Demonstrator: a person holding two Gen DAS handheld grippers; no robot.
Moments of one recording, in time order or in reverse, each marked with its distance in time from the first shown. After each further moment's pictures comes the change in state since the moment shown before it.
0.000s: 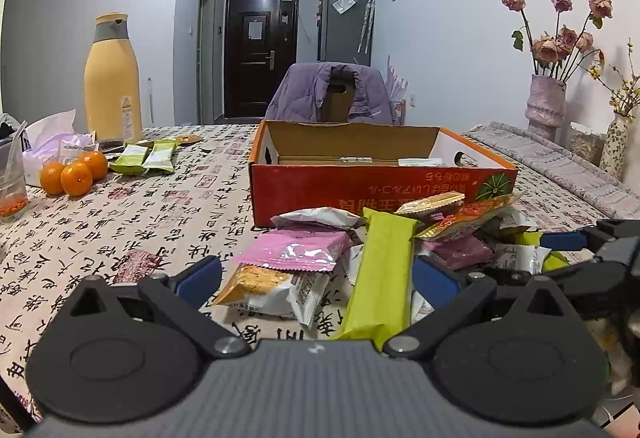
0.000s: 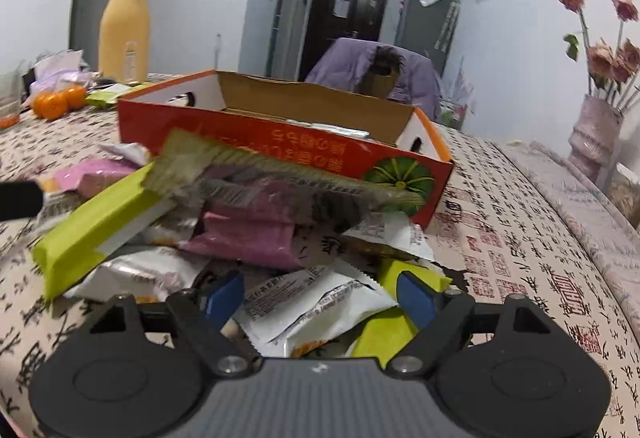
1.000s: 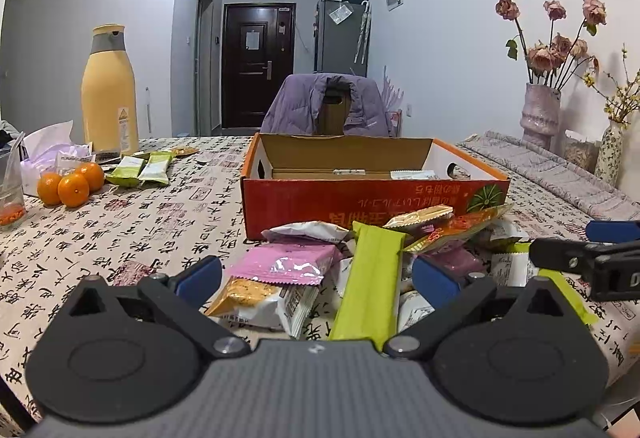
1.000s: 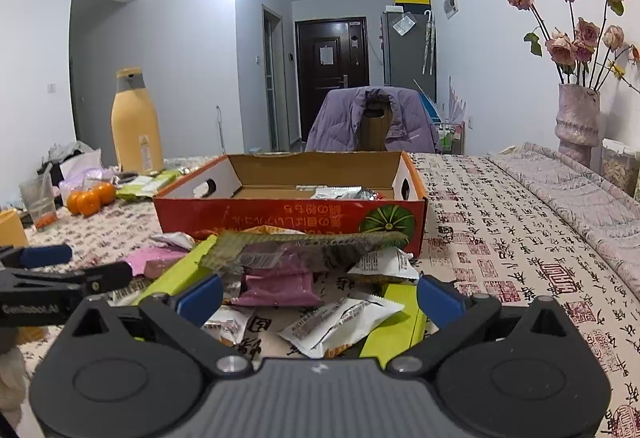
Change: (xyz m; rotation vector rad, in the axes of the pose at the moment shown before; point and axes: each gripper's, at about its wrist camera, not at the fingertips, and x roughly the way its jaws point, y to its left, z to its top) left arm -0.005 -0.008 0.003 0.007 -0.037 -0.014; right arm -0.071 -0.020 0.002 0.203 -0.160 0.072
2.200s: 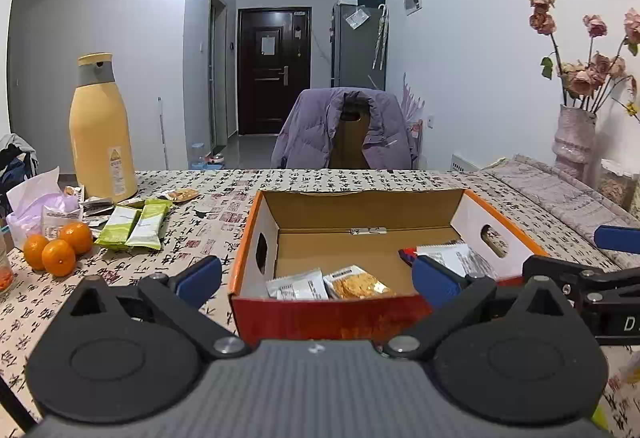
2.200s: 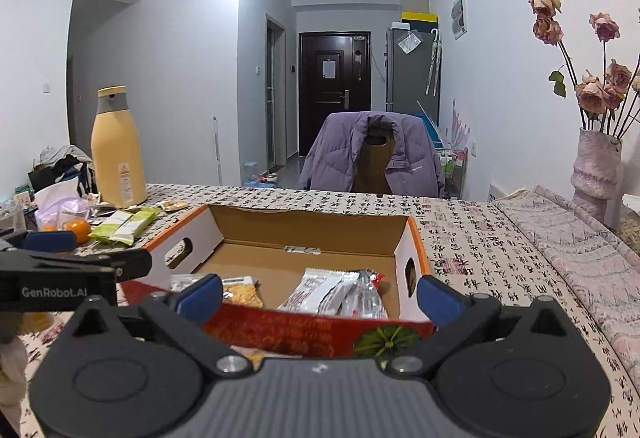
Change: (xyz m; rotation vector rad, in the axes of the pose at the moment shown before) left arm 0.068 -0.009 0.090 0.004 -0.009 0.066; right arm 0.064 -0.004 0.087 -0.044 -0.044 -0.008
